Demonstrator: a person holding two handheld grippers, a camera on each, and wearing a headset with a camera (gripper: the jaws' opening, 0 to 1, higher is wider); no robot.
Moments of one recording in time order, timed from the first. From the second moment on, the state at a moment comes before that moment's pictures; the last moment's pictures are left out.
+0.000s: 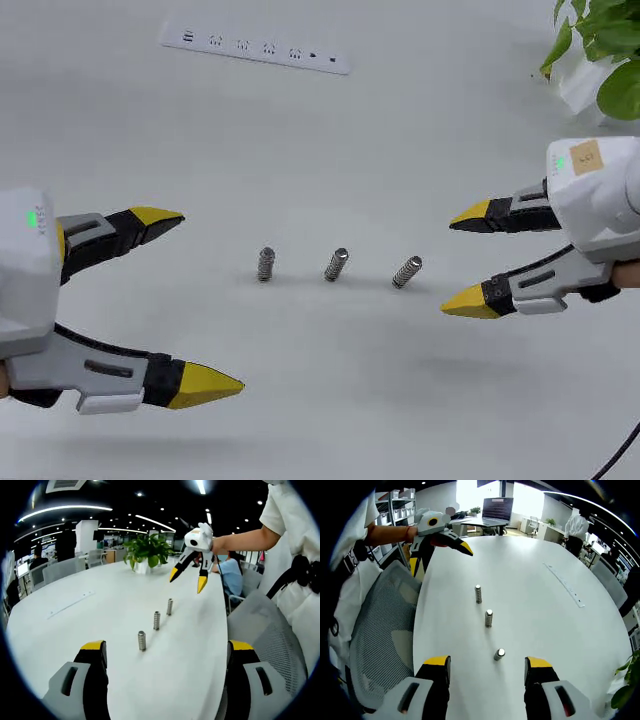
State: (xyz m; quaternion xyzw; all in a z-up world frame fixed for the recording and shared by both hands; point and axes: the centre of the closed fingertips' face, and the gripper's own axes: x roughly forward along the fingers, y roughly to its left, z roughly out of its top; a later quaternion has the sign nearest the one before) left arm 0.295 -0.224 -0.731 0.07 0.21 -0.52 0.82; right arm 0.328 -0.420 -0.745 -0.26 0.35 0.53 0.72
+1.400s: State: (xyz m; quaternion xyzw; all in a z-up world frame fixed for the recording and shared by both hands) left arm 0.285 -0.219 -0.766 0.07 0.24 -0.49 0.83; right arm 0.284 -0.460 -0.768 -0.09 0.29 0.47 0.83
